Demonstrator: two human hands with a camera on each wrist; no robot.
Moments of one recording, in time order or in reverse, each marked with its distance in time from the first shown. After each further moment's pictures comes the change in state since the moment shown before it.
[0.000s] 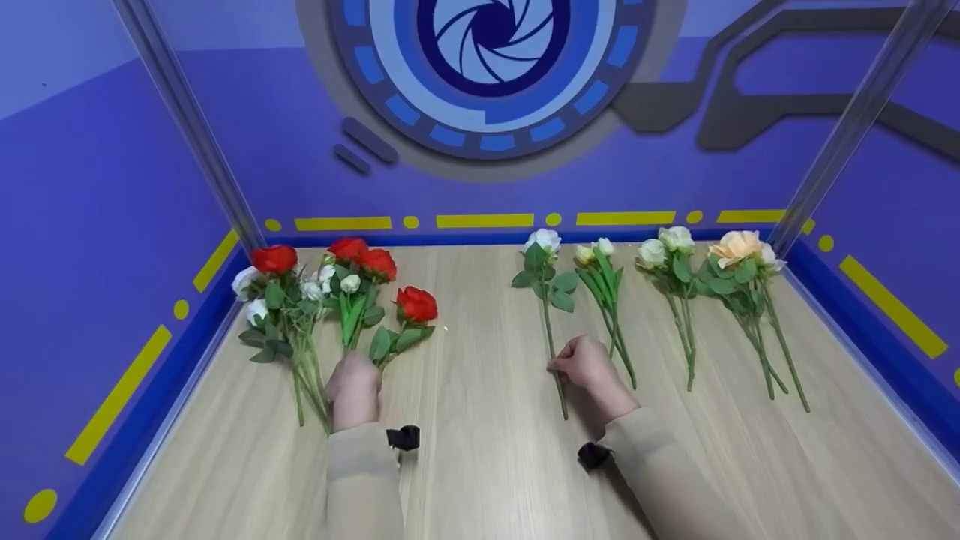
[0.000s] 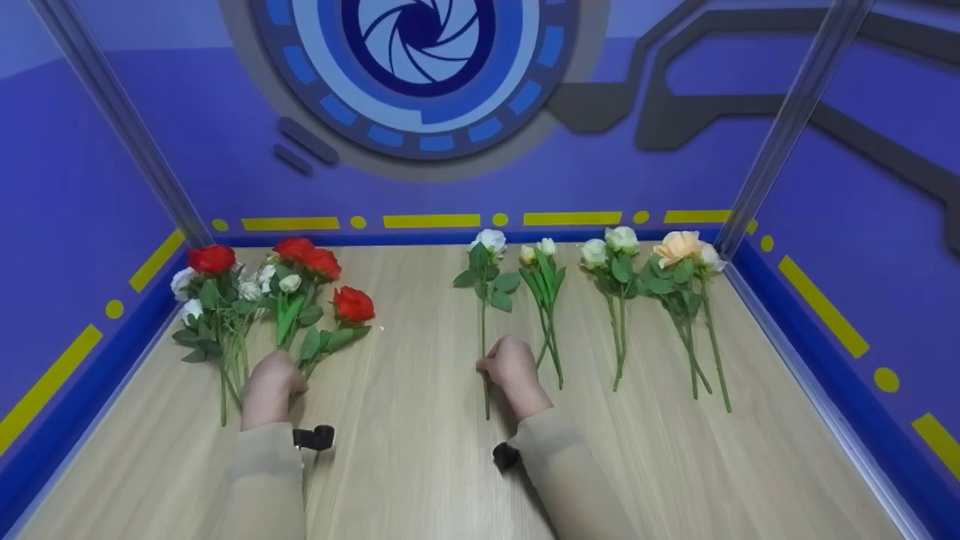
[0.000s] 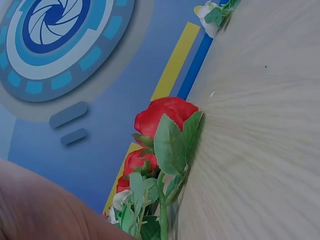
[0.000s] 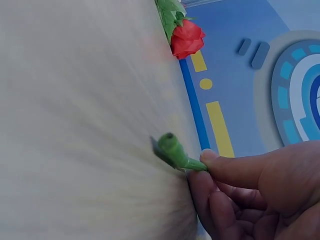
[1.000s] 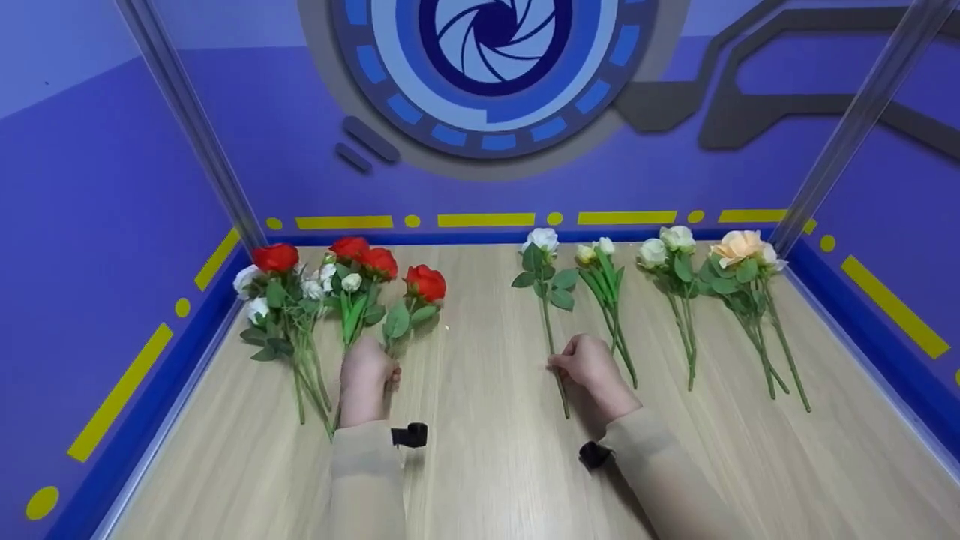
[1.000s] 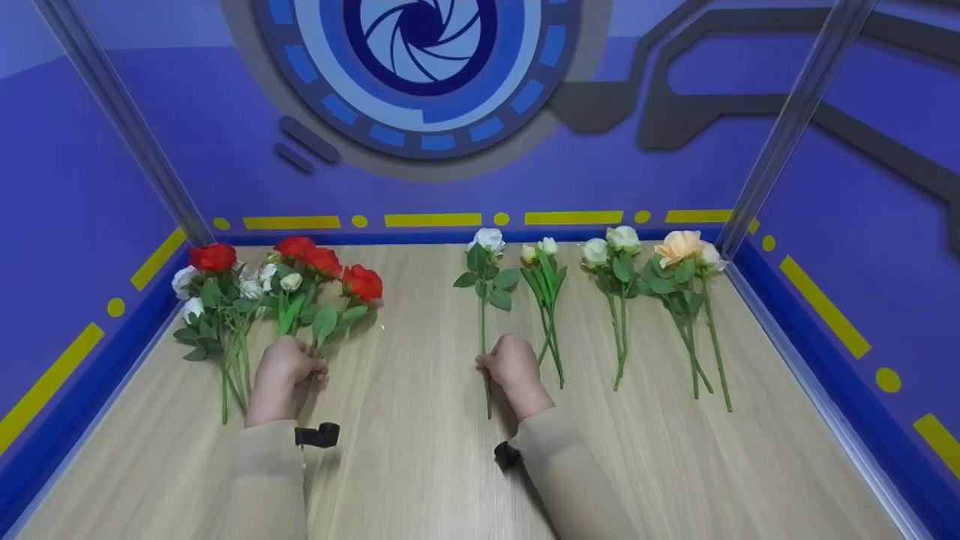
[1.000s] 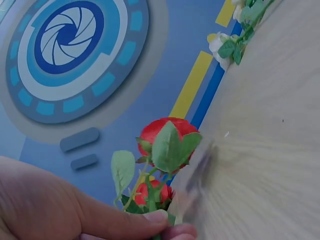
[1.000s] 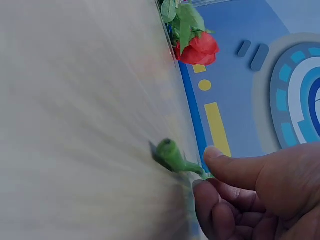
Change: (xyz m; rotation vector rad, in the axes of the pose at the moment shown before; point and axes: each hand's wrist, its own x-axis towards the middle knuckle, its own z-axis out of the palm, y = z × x) left_hand -0.018 0.019 -0.001 -0.239 0.041 0.170; right_hand -0.002 -0.003 -0.003 -0.029 0.007 -0.007
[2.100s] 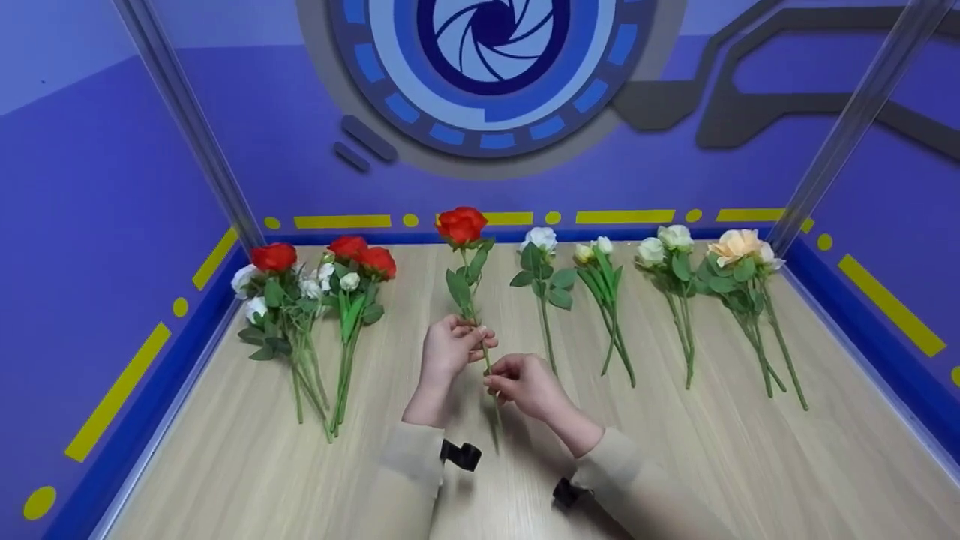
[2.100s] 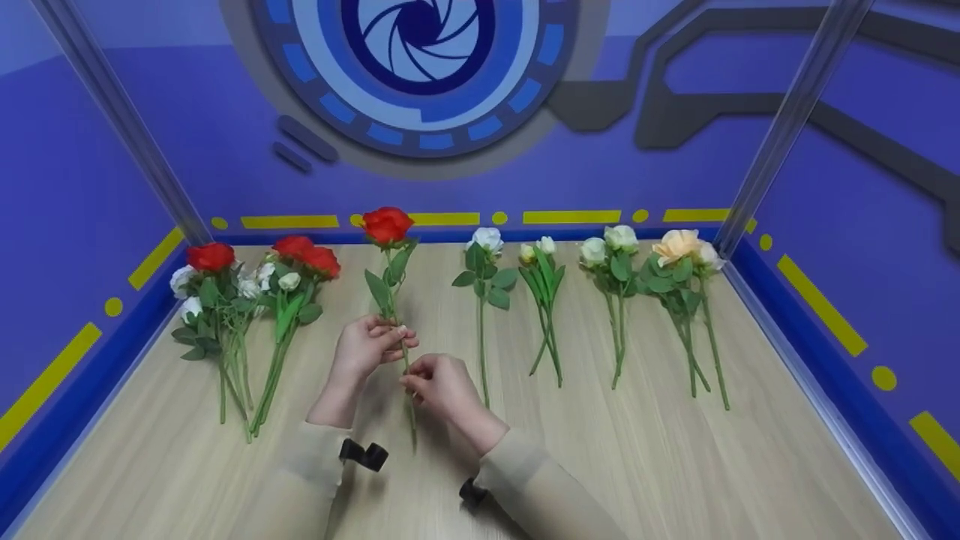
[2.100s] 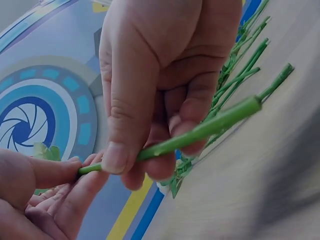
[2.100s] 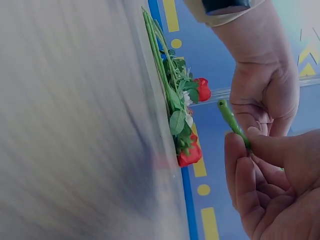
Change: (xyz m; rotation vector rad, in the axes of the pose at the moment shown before) left_hand -0.023 0.074 0.072 -0.738 -0.158 0.290; right_hand -0.053 -0.064 0.045 0.361 -0.213 -0.351
